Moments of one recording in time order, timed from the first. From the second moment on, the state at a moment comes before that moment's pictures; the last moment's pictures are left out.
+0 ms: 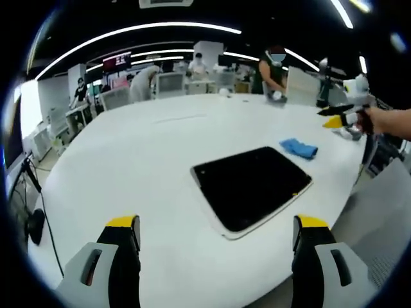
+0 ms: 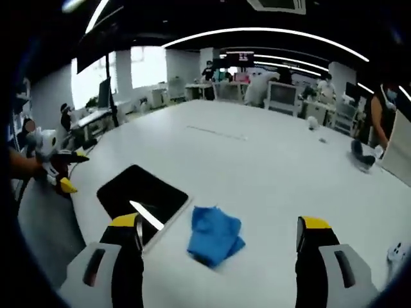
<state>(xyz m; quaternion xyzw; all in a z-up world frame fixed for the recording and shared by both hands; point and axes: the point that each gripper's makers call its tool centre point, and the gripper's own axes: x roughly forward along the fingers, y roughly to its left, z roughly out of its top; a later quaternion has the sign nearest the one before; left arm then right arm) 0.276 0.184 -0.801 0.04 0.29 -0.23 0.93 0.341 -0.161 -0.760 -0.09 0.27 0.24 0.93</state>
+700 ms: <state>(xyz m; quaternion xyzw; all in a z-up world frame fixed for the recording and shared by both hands) 0.274 0.175 -0.792 0.02 0.26 -0.24 0.93 0.300 -0.156 -0.782 -0.04 0.26 0.22 0.94</state>
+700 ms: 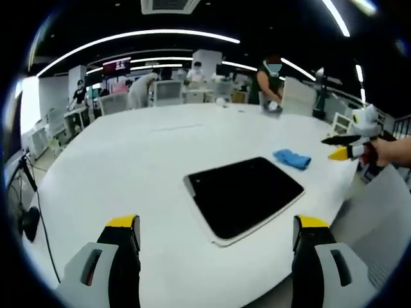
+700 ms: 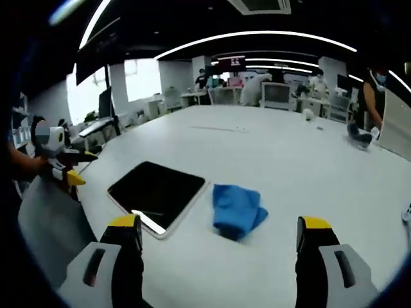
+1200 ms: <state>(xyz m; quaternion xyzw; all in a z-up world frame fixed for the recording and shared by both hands) 0.268 0.179 -0.790 0.01 0.26 -0.23 0.94 0.284 -0.143 -0.784 -0.06 0.24 0.26 0.93</state>
